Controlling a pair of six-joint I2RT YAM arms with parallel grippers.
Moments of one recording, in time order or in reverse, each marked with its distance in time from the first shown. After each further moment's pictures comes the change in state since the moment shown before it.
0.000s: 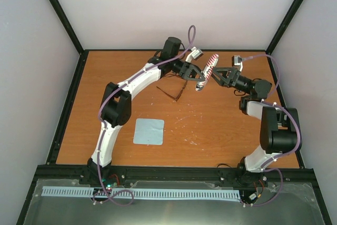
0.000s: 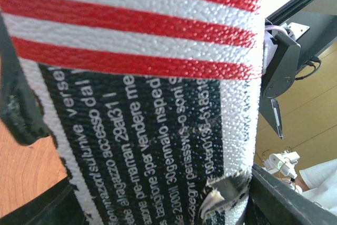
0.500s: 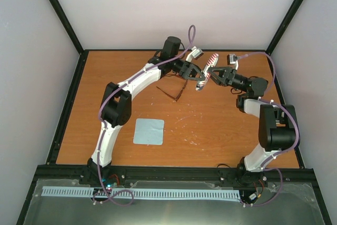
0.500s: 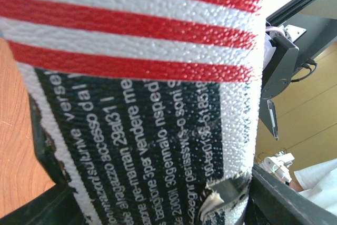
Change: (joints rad) left arm 0.000 0.006 -0.003 0.065 0.007 -0.058; right arm 0.045 0.029 0.043 0.001 -0.008 0.021
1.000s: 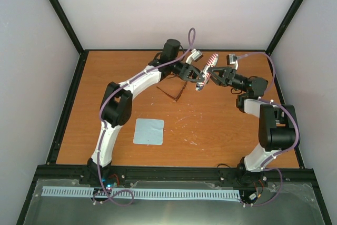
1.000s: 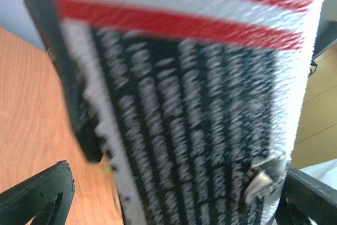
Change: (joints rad) left arm 0.006 0.000 -0.049 0.088 0.003 -0.066; right arm 0.001 0.002 0.001 0.000 -0.002 0.011
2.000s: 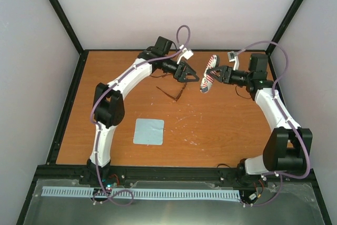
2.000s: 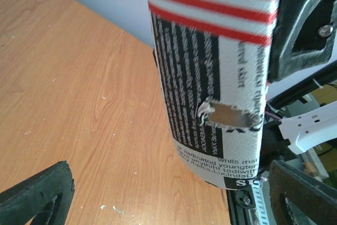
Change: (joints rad) left arm 0.068 -0.068 0.074 -0.600 -0.422 0.642; right arm -0.013 -0.237 0.342 -1.695 0.195 -1.213
